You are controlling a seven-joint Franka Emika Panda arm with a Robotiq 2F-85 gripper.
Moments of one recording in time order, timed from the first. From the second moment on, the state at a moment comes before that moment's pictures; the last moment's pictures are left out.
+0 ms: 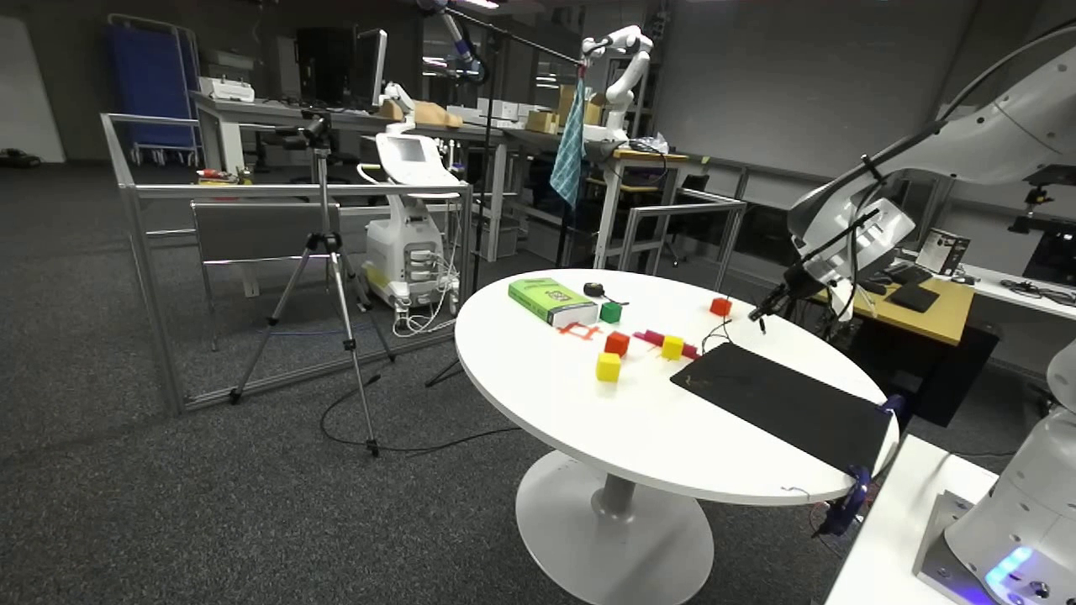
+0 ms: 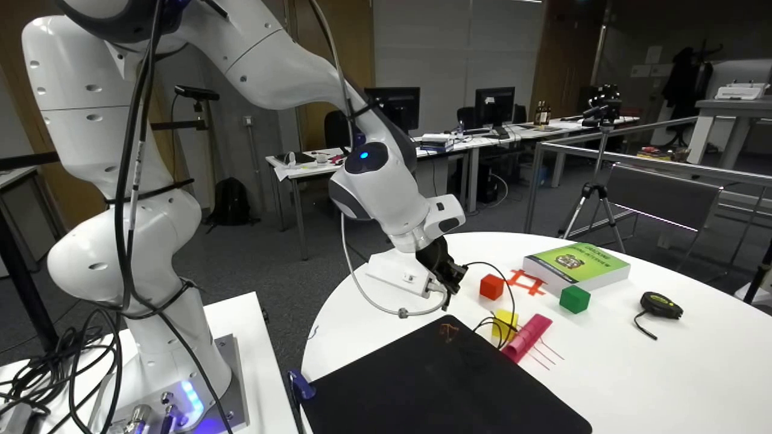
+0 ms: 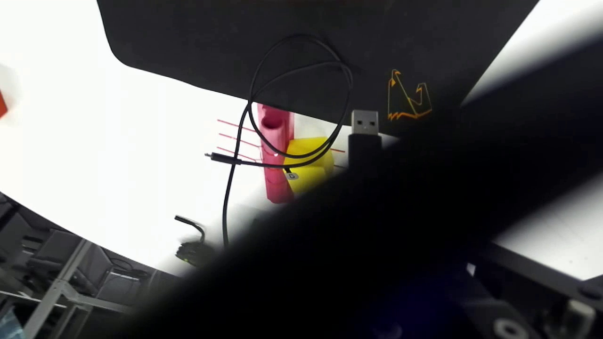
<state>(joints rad) -0.42 -0.02 0.19 -2.57 1.21 3.02 -1.70</state>
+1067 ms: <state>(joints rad) -0.35 -0.06 0.27 -2.69 1.27 3.17 -0.87</state>
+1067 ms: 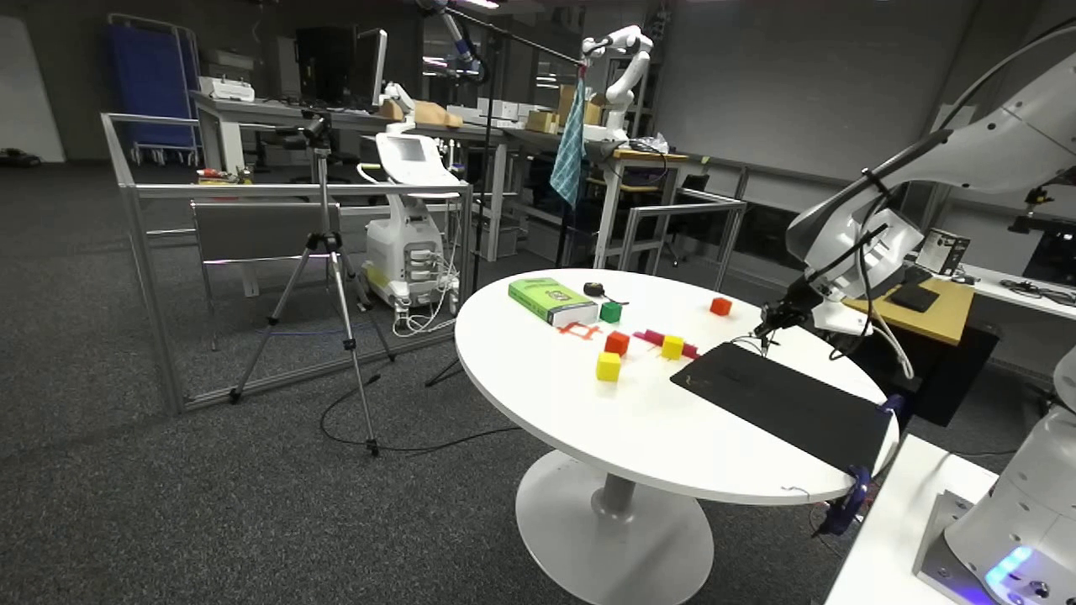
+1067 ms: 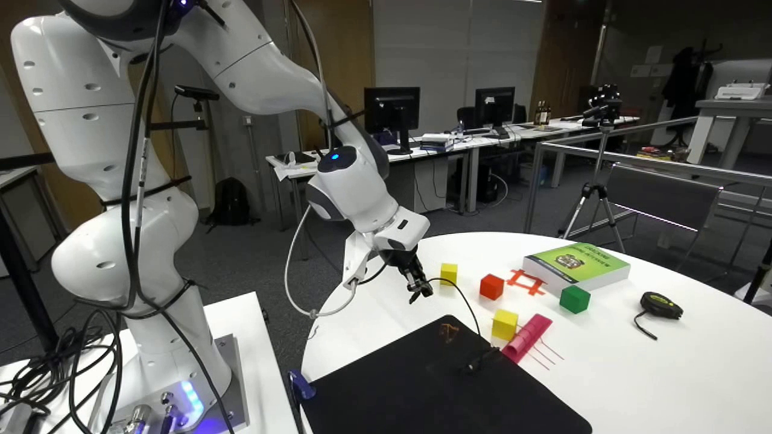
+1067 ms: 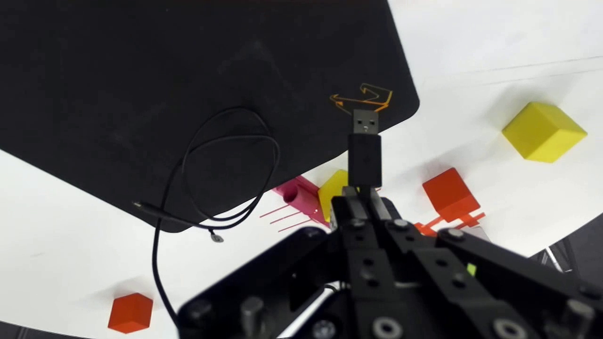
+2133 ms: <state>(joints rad) -0.24 -0.03 0.54 -2.78 1.19 3.21 -0.68</state>
